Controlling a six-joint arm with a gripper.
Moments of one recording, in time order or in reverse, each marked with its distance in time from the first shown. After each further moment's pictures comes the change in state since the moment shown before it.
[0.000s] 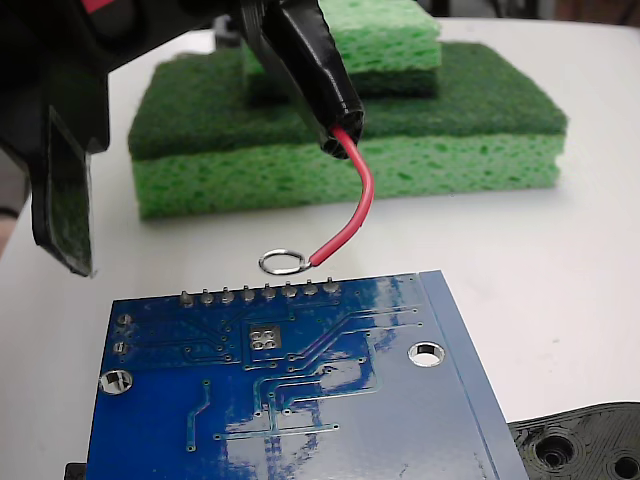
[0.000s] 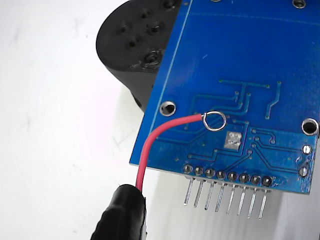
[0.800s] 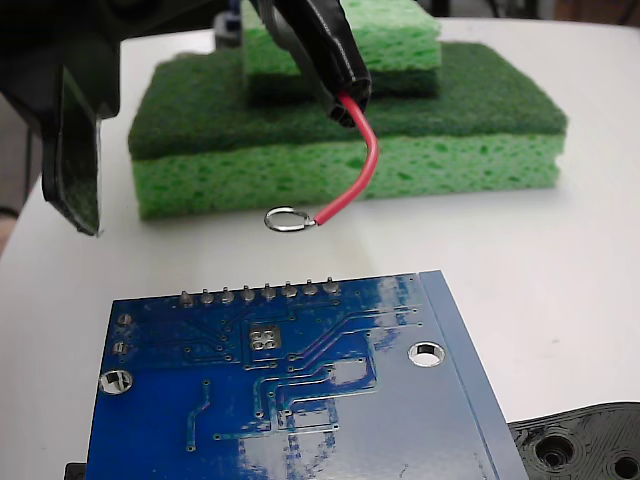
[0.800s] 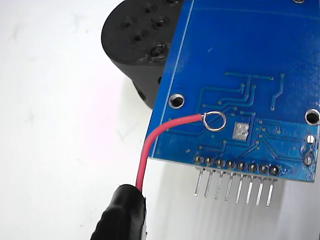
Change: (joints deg) arm -1.7 3.6 0.8 2.8 2.5 0.7
